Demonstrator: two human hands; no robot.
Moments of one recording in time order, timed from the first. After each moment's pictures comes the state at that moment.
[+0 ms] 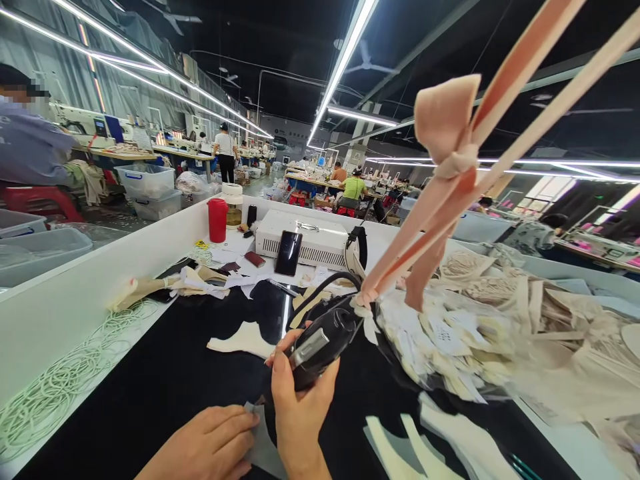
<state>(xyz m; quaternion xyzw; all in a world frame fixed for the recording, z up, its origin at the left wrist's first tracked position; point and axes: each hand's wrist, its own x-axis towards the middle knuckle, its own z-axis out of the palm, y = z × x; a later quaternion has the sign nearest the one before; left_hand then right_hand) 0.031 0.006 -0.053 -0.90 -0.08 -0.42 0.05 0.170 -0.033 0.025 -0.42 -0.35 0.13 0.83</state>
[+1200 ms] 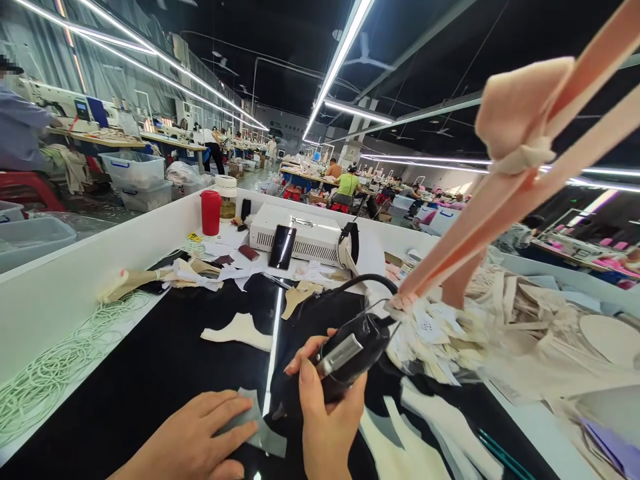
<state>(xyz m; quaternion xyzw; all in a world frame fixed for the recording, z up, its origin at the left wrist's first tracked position) 0.018 0.000 -0.041 -0.93 -0.08 -0.37 0.03 0.196 -0.075 0.034 -0.45 -0.36 0.13 0.80</state>
